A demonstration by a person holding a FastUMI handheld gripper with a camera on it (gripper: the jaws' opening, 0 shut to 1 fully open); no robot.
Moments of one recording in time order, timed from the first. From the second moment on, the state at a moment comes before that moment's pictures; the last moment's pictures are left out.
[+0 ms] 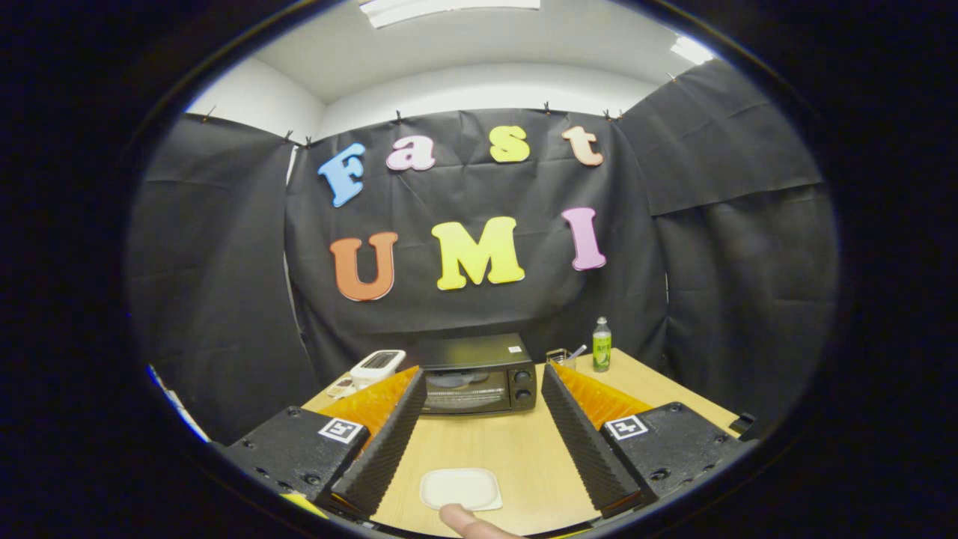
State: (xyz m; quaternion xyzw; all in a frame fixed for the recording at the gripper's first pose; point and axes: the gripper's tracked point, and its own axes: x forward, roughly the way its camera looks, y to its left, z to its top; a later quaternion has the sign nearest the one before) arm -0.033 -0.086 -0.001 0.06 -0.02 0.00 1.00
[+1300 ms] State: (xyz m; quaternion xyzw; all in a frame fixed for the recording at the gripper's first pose) arm -0.031 -0.061 -0.031 0.03 0.02 0.03 1.00
